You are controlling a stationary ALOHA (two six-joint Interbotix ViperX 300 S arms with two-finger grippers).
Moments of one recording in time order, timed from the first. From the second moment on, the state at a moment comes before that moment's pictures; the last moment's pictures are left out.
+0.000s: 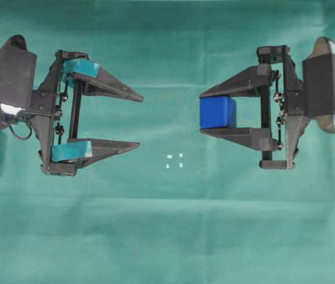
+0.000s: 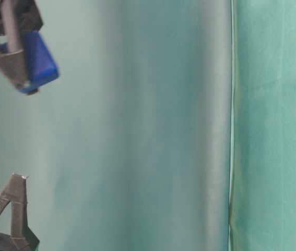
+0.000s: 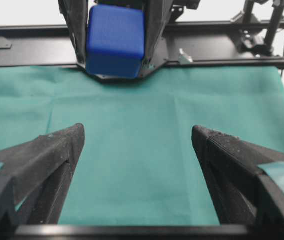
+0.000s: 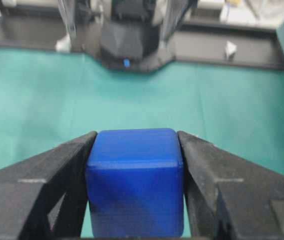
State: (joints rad) left arm -0.04 -0.49 0.68 0.00 -0.04 0.01; right arm 0.06 -0.45 0.62 -0.64 0.17 0.73
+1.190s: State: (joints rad) left arm -0.04 -0.49 0.68 0.00 -0.04 0.01; right arm 0.11 -0.44 0.62 -0.55 0.39 0.72
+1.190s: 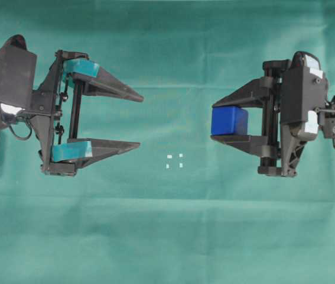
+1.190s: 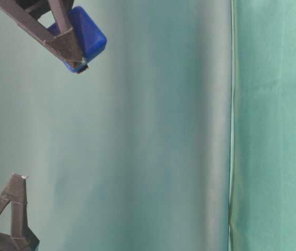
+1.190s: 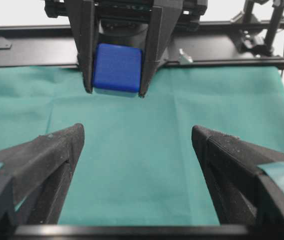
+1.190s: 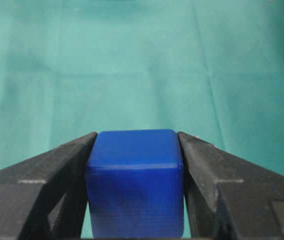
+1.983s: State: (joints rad) left arm -0.04 -0.49 0.68 0.00 -0.04 0.01; right arm 0.11 -0.37 0.62 -0.55 0.39 0.72
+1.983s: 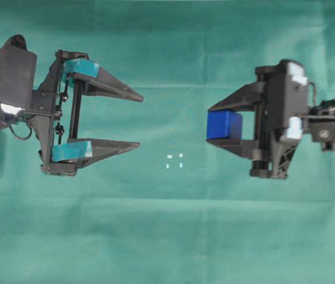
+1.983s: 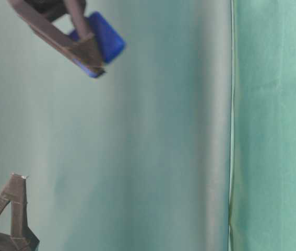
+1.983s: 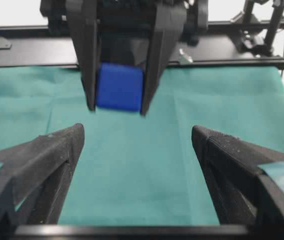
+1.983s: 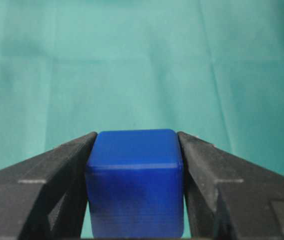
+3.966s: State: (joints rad) left arm -0.04 -0.49 0.68 0.00 -0.03 0.01; right arm 0.02 0.31 0.48 -0.53 -0.08 0.79
